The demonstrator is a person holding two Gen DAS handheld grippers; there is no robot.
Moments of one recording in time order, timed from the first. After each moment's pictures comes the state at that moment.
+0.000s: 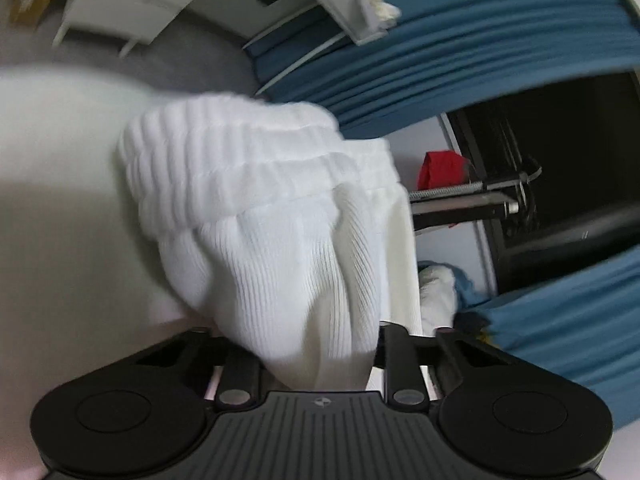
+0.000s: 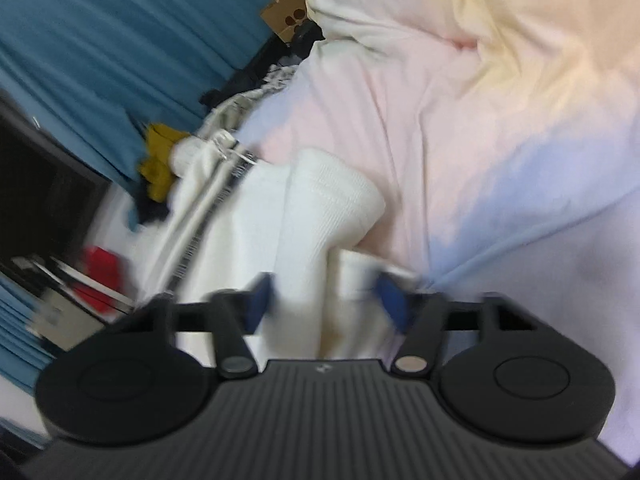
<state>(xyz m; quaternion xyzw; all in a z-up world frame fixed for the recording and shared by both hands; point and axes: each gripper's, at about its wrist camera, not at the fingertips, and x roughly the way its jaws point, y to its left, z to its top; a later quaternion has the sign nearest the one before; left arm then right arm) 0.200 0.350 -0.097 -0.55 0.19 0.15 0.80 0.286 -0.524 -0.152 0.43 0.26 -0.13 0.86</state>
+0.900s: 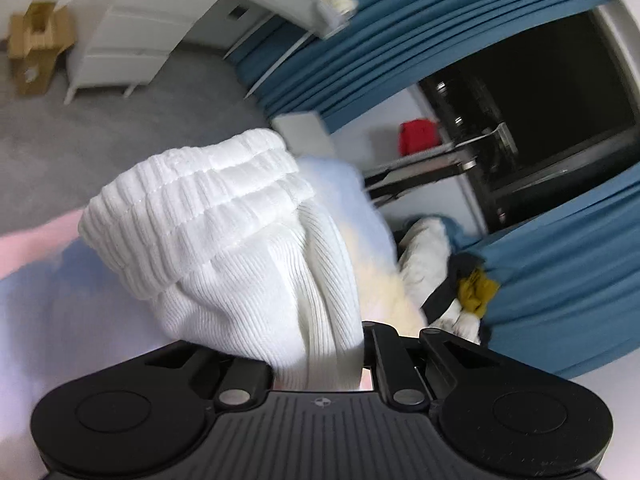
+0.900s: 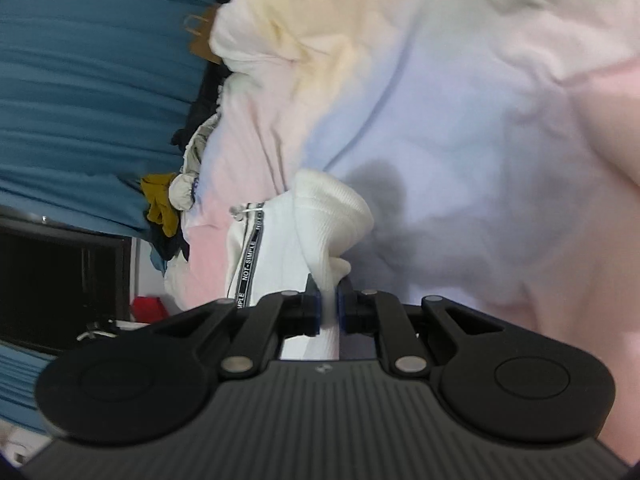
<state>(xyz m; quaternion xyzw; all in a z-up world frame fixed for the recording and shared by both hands) -0.009 0.370 0.040 -0.50 0.27 0.12 0.81 0.092 -0.570 -0.156 0.62 0.24 -0.12 0.74</state>
